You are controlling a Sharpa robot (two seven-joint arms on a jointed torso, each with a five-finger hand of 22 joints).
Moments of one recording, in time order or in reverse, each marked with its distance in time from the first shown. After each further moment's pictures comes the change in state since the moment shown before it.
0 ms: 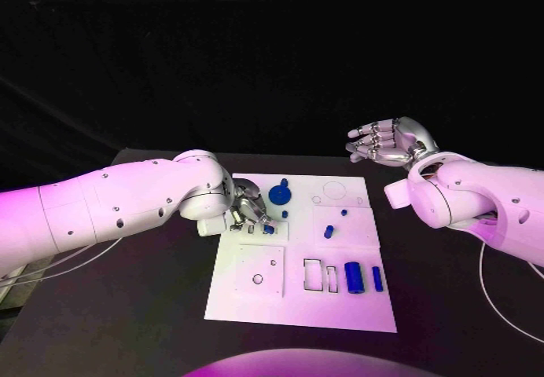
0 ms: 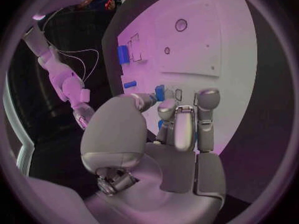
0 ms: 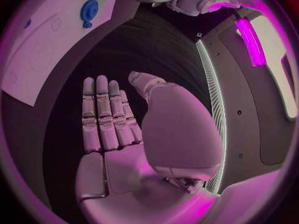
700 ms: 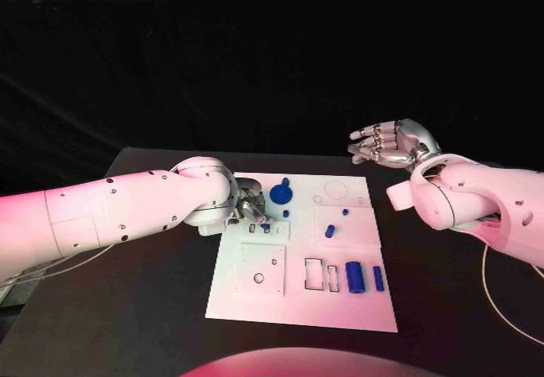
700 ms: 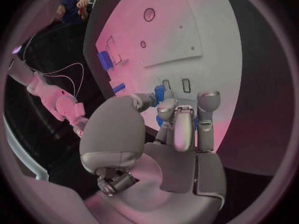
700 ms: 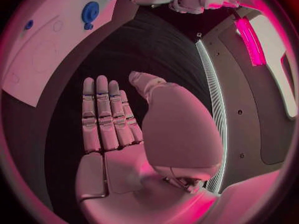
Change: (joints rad) left arm -0.019 -0.001 -0.006 0.033 -0.270 -0.051 0.010; left_hand -0.025 -0.023 0.031 -0.001 0.000 0.001 0.000 0.005 0.037 0.008 -0.007 0.000 -0.002 0.000 -0.007 0.000 -0.001 0.000 0.004 -0.004 0.017 0.020; right arm -0.006 -0.002 0.000 -0.001 0.002 0.011 0.002; right_hand -0.008 0.000 0.000 -0.006 0.000 0.000 0.000 -0.004 -0.001 0.001 0.001 -0.004 -0.006 0.000 0.000 -0.008 -0.002 0.000 0.000 0.000 -0.004 -0.006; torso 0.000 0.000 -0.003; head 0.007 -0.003
